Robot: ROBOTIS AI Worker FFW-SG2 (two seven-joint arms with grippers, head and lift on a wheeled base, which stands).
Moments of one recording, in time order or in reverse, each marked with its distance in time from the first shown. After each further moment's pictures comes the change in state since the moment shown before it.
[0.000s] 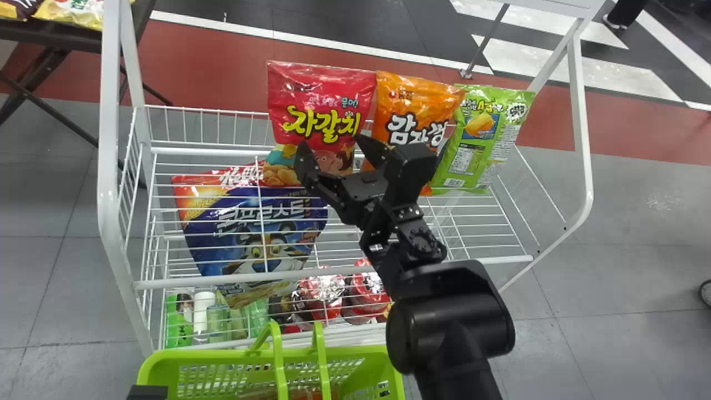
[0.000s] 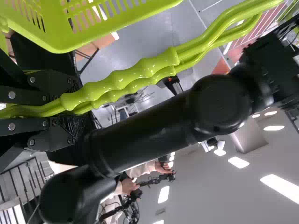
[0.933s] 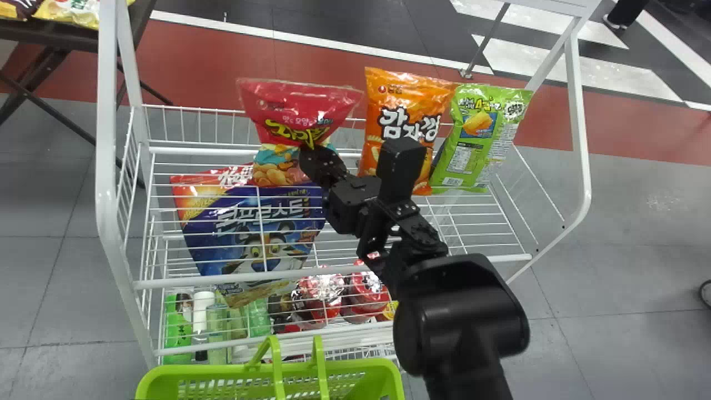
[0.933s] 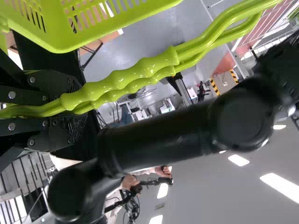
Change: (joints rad) left arm 0.028 0.005 0.003 0.001 0.000 -0.006 -0.016; right arm 0.103 -0.002 0.000 -0.221 -0.023 0.213 0.133
